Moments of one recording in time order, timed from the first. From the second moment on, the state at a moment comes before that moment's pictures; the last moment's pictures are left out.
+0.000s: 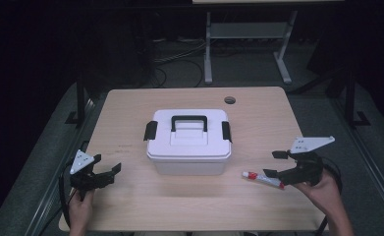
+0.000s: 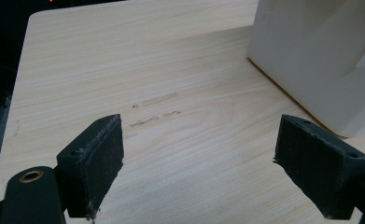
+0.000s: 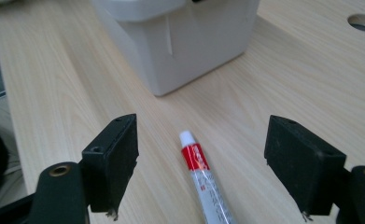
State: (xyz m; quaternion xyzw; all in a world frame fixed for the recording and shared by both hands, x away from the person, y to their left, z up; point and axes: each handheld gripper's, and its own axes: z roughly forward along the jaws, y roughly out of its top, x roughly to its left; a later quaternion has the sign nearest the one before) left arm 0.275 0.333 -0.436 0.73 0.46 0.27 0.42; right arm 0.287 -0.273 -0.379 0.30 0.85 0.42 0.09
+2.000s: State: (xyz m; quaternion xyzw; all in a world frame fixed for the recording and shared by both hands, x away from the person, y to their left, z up) left arm 0.275 0.337 -0.434 0.73 0.45 0.29 0.42; right arm 0.438 -0.089 -0.279 0.11 0.95 0.28 -0.01
